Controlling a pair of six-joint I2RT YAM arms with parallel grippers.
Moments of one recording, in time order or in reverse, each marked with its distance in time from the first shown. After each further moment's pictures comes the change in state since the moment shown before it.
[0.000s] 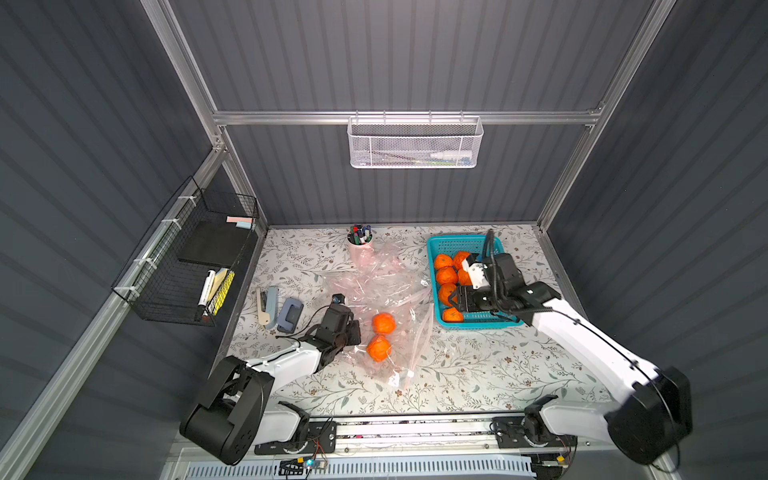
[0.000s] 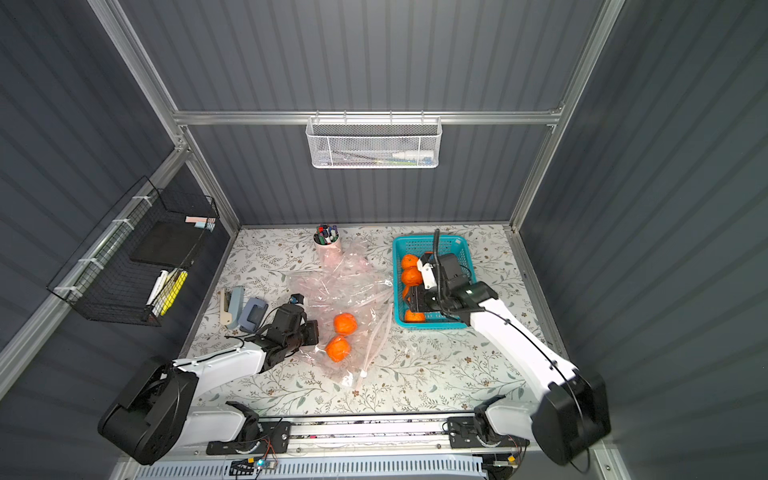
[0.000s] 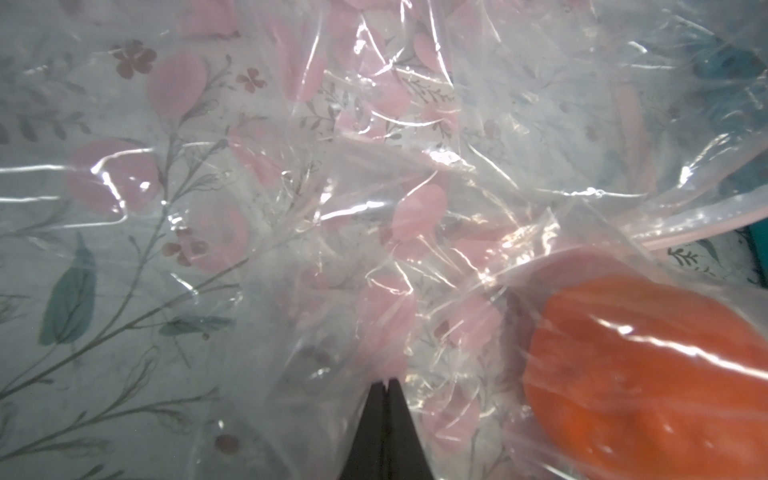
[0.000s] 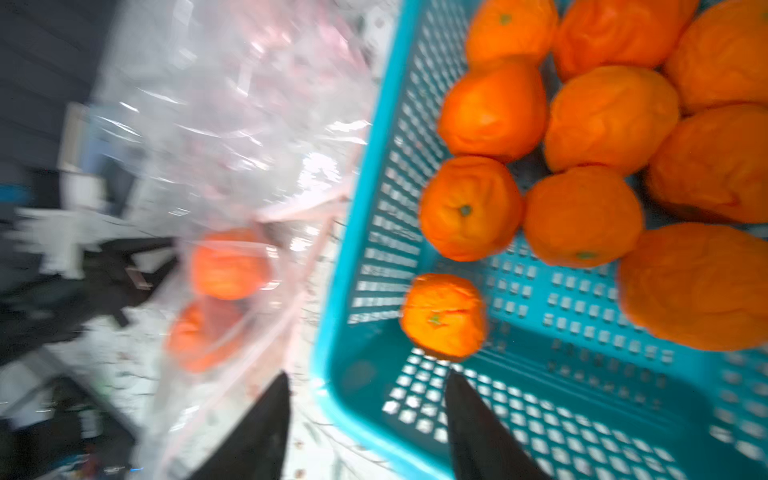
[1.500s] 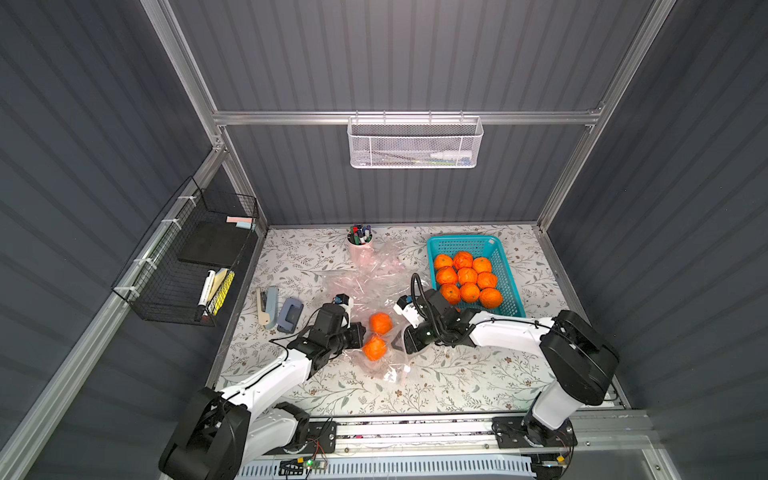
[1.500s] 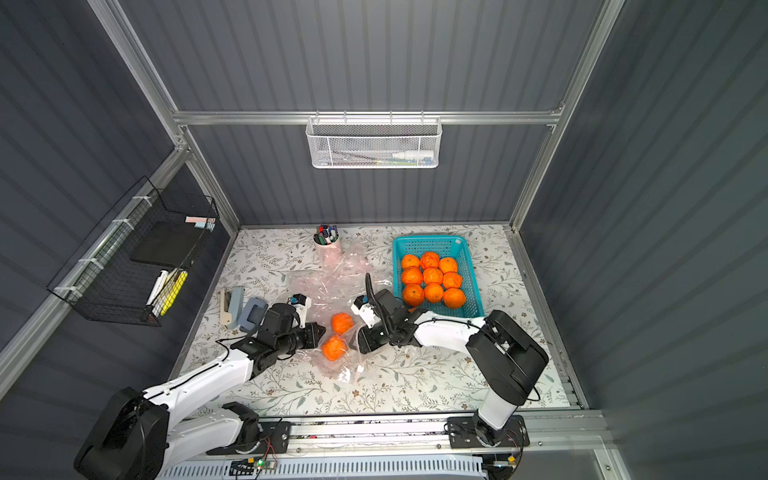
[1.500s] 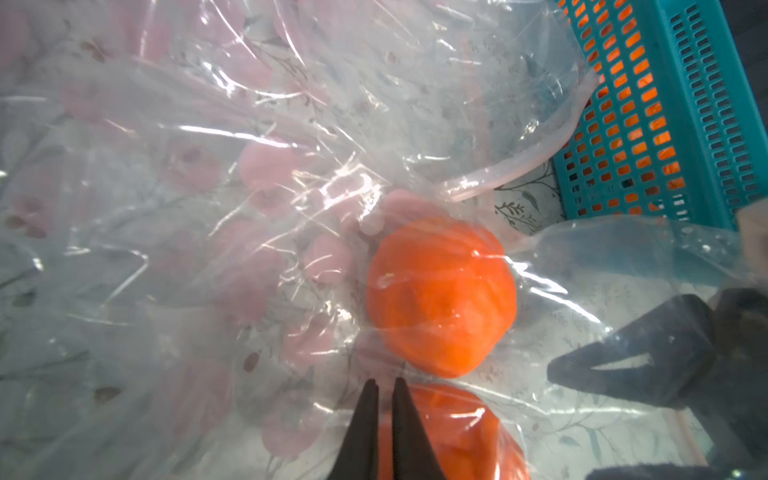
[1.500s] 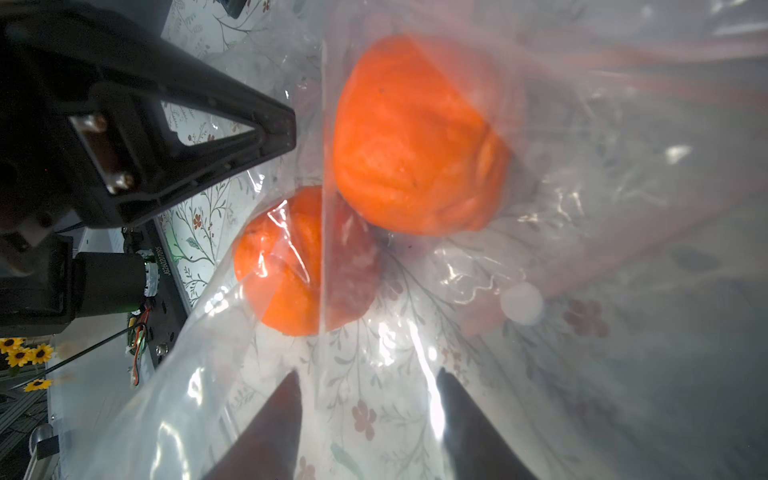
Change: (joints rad) left arm 0.000 -0.185 0.006 -0.137 0.277 -0.036; right arm 0.367 0.529 -0.070 0.468 -0.143 0.039
